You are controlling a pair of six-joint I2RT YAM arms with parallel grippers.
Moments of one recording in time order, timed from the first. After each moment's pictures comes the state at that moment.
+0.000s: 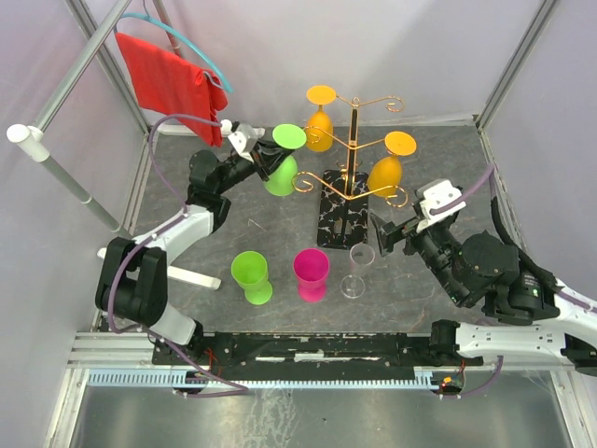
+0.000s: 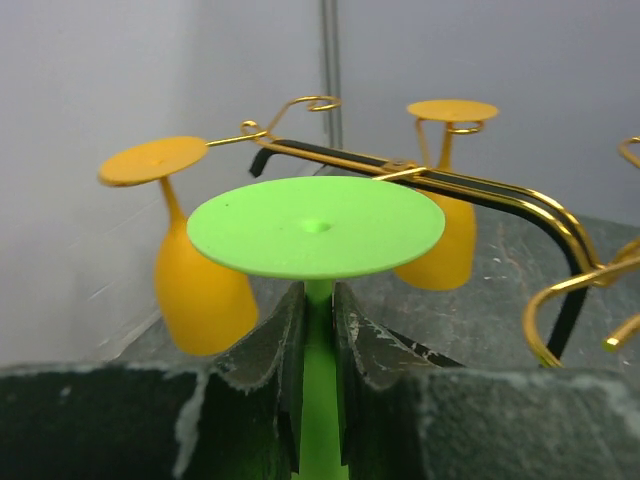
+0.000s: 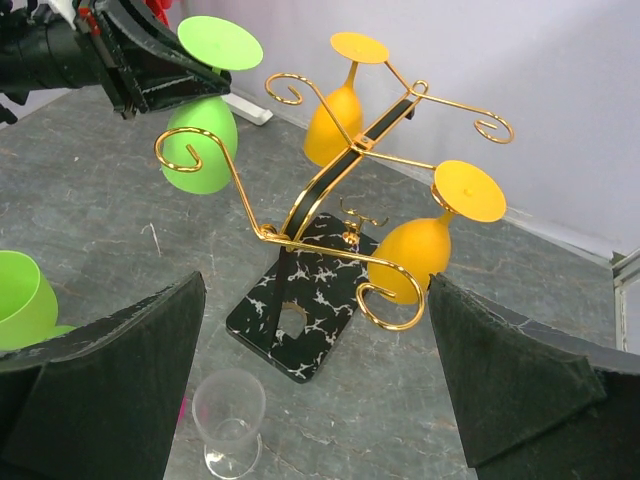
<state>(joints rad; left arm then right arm) -0.31 1.53 0.96 0.86 0.68 -0.10 1.34 0.76 1.18 -0.47 0.90 -0.12</state>
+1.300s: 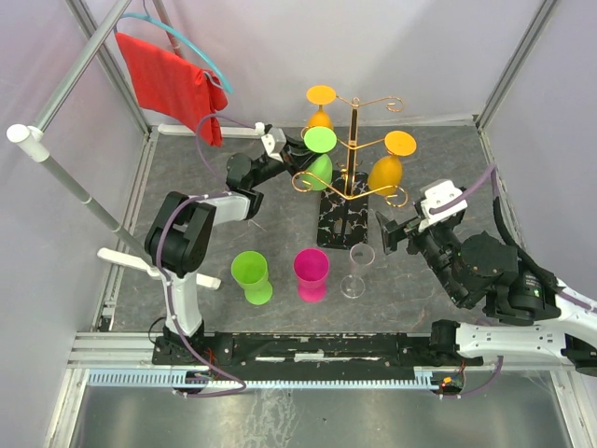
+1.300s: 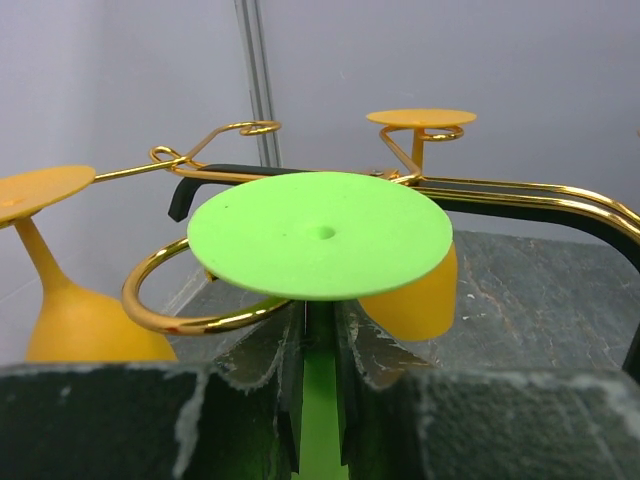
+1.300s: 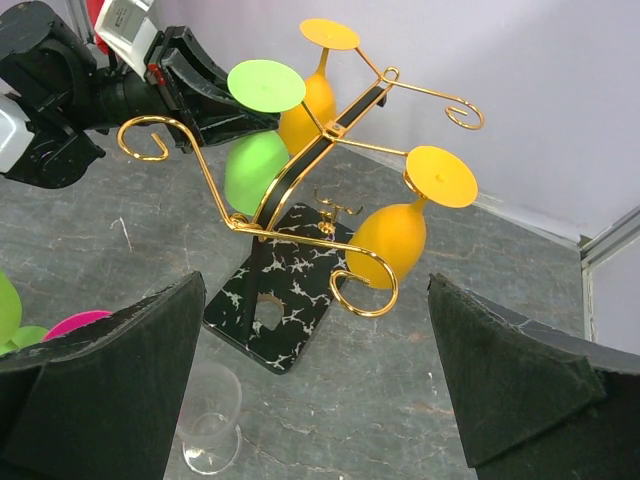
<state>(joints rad) -0.41 1.97 1.13 1.34 0.76 -0.25 1.34 0.75 1.18 -0.49 0.96 -0.13</state>
